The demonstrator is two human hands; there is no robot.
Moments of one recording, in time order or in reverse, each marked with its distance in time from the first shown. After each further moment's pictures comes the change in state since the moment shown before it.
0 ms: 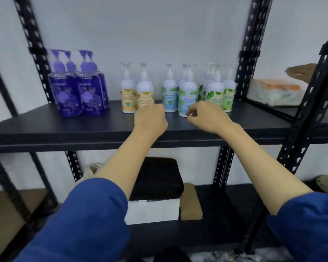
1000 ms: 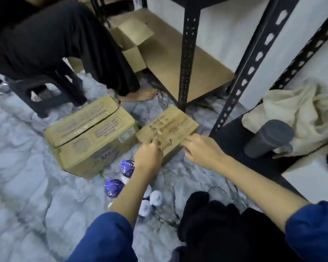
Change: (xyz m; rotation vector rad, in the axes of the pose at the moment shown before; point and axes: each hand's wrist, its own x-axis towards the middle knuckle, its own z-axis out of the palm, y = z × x) left_hand -0.474 -0.320 0.160 -0.034 -0.314 -1.355; right_hand -0.178 -0.386 0.404 0.243 -0.689 -1.319
